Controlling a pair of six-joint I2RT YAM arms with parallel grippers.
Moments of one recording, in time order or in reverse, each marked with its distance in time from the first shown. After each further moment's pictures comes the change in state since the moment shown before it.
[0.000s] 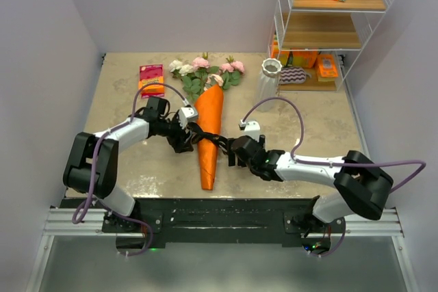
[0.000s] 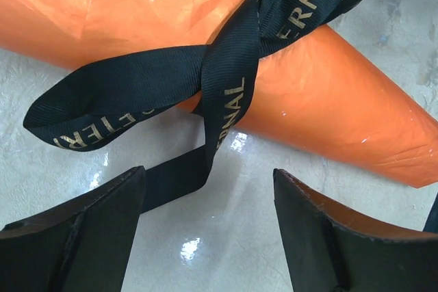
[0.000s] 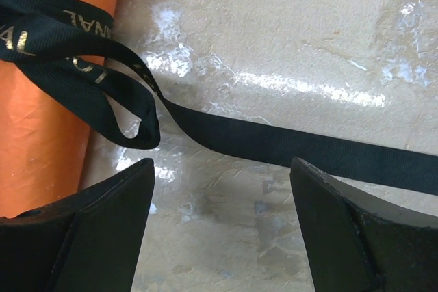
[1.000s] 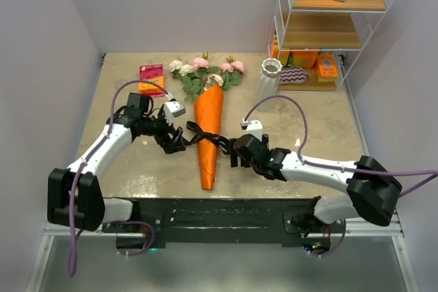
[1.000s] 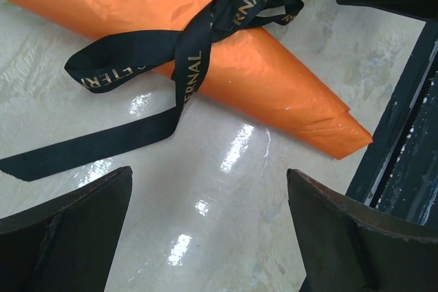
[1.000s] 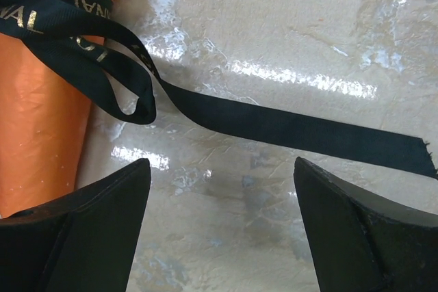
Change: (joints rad) left arm 0.083 -0.306 0.030 -0.275 0.041 -0.050; right arm 0.000 -0.077 0.048 -0.172 -0.011 -0.004
